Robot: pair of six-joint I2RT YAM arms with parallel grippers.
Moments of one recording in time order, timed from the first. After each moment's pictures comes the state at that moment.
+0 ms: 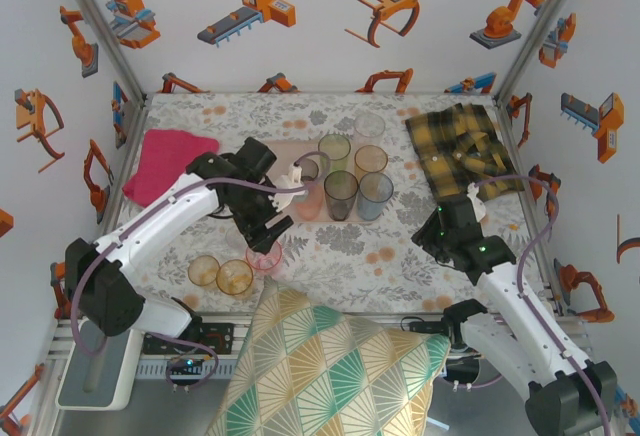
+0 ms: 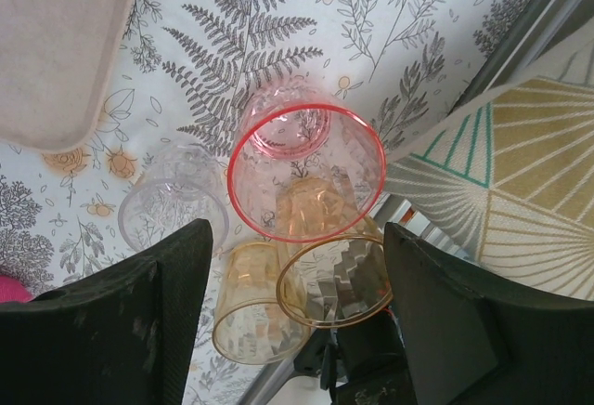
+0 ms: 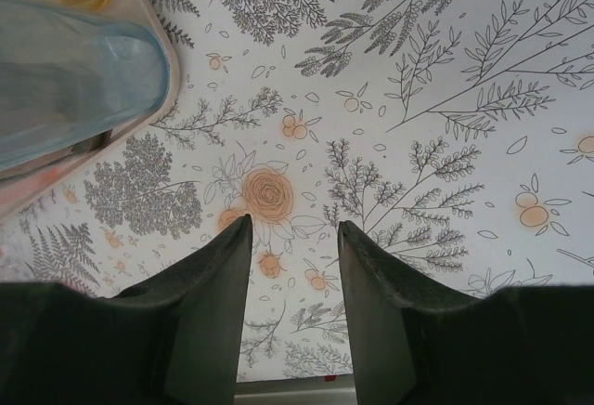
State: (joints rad) left arm -0.69 1.42 1.26 -1.15 0.23 0.42; right arm 0.33 0.77 0.58 -0.72 0.11 0.87
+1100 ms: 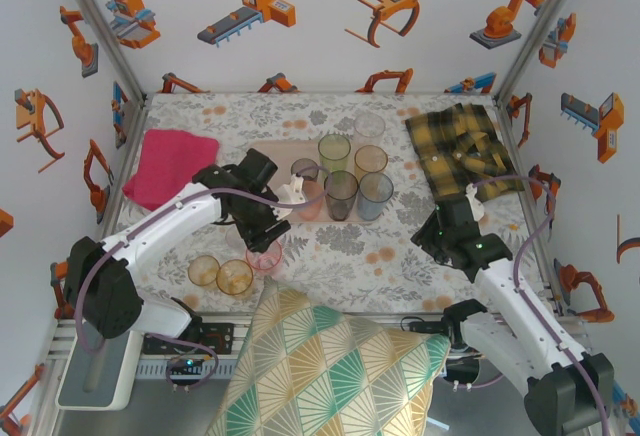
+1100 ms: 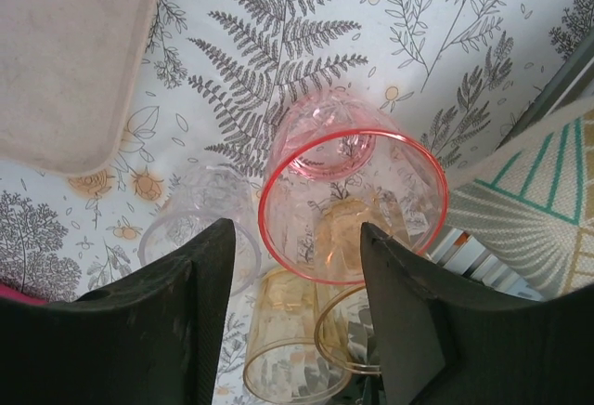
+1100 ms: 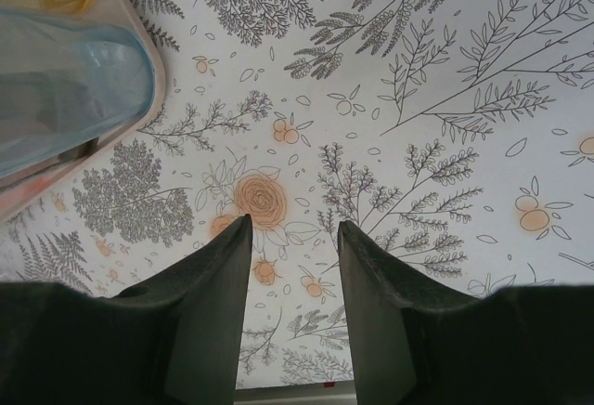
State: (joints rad) left arm -0.69 1.41 1.12 -0.99 0.17 0.48; right arm 0.33 0.81 0.57 -0.69 0.11 0.87
